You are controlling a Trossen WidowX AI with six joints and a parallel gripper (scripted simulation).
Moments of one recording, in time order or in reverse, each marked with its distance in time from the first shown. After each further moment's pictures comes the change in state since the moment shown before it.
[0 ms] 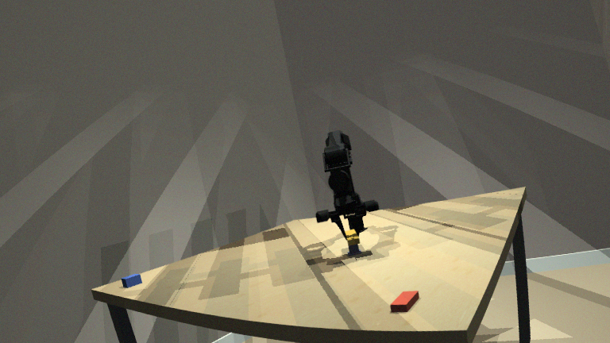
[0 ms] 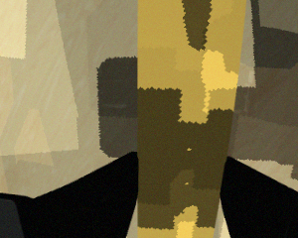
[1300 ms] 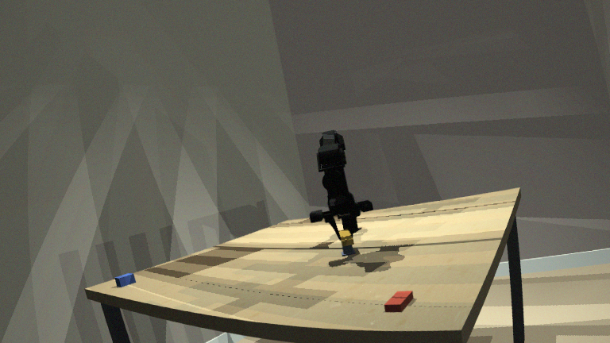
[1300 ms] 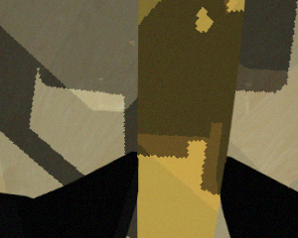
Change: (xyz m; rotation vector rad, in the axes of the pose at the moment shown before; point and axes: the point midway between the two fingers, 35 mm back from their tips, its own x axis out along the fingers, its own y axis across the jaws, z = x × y) arm 0.002 0.000 0.000 0.000 -0.003 -0.002
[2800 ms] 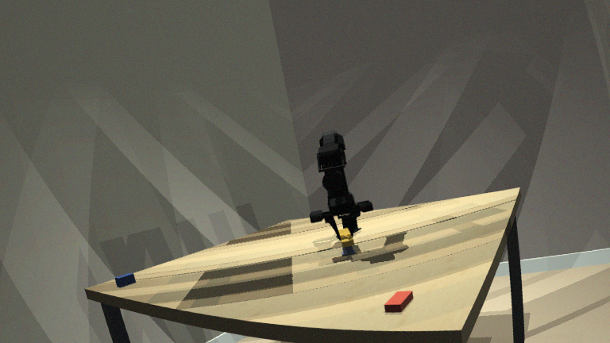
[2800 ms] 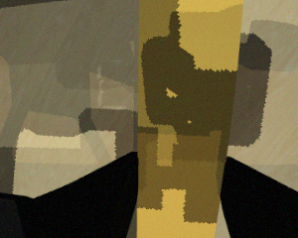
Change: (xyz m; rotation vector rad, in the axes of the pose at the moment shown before) arm 0.000 0.000 0.000 0.000 -0.002 0.000
